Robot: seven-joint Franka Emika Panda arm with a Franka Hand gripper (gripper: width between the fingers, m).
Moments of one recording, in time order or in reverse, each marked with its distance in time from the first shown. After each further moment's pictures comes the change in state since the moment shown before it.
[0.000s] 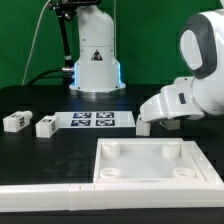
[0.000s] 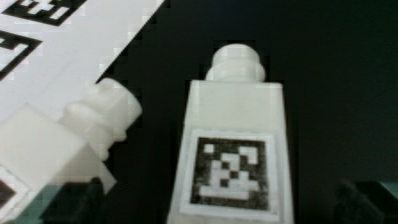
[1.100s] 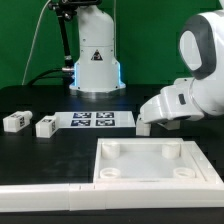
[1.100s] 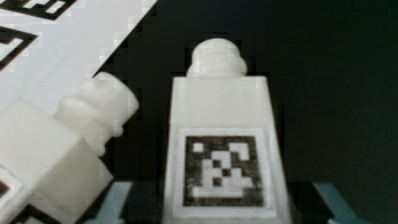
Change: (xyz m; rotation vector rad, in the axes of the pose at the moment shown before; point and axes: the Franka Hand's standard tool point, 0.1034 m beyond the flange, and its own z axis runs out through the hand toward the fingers) arm -0.002 0.003 -0.004 0.000 -0.002 -0.014
